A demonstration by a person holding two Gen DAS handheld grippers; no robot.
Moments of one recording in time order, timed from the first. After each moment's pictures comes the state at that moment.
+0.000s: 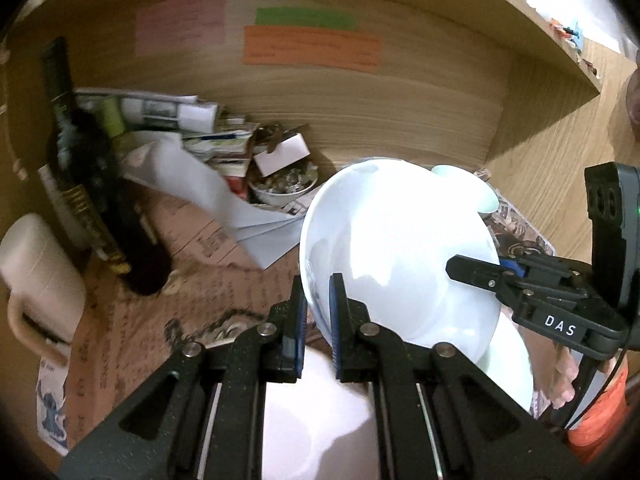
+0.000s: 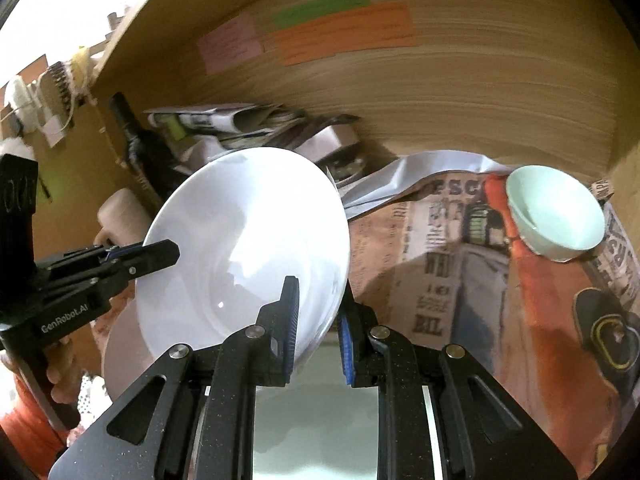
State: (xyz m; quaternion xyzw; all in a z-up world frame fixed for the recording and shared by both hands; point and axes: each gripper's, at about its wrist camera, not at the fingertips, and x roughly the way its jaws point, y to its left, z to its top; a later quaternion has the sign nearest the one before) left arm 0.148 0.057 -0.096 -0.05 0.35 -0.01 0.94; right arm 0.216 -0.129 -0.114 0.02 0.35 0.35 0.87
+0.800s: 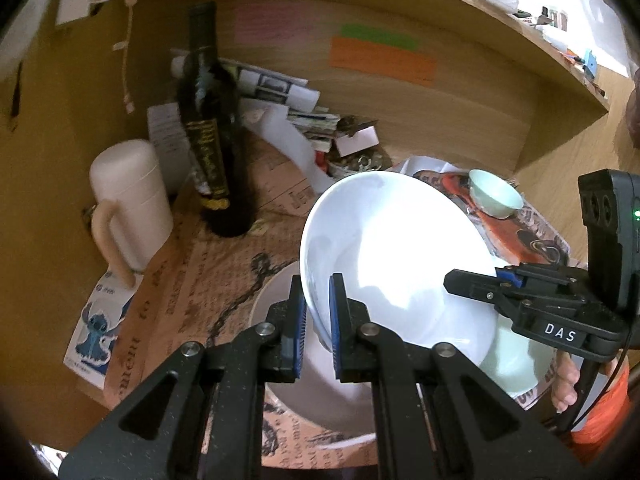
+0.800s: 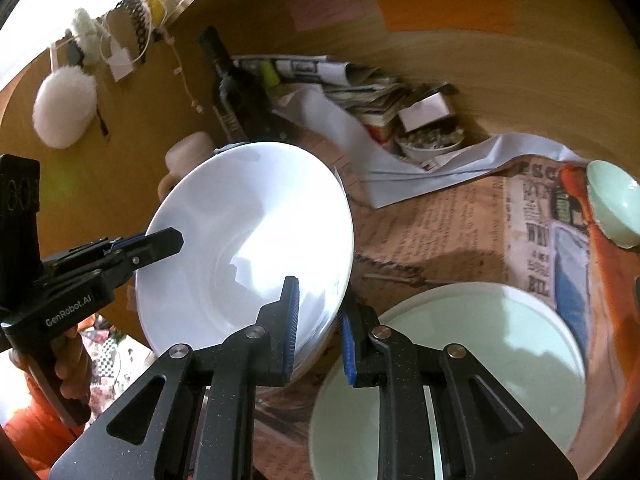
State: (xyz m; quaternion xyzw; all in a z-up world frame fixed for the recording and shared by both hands) left arm 0.050 0.111 -0.104 -0.08 0.33 0.06 0.94; right arm 0.152 -0.064 -0.128 -0.01 0.37 0.42 0.83
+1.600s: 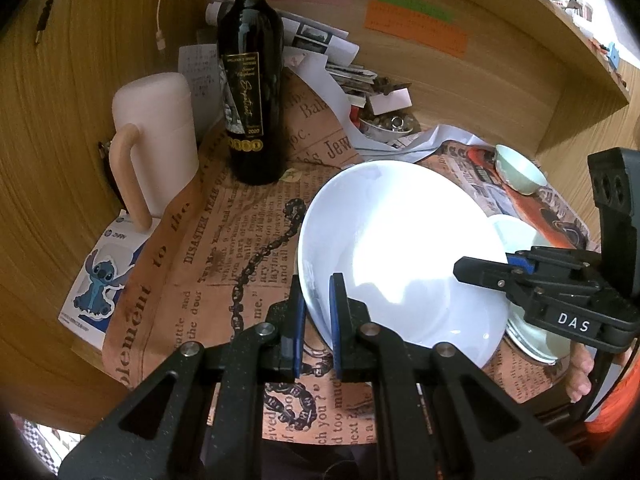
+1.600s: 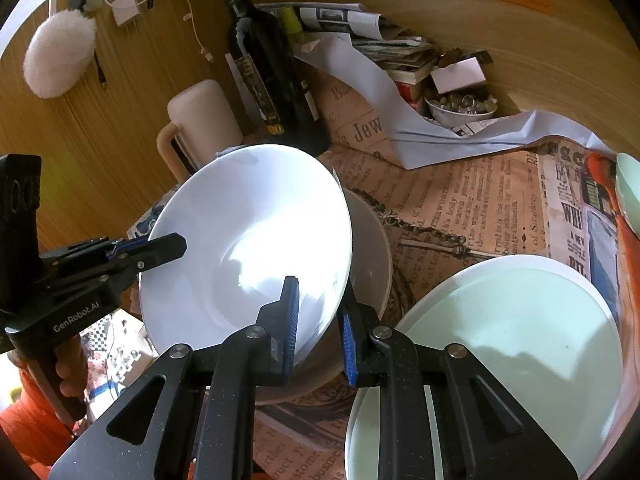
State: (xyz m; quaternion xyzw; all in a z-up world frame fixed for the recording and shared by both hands) left arm 0.037 0.134 -0.140 -0.10 0.37 0.09 0.92; right arm 0.144 -0.032 -0.150 -0.06 0.40 0.43 0.81
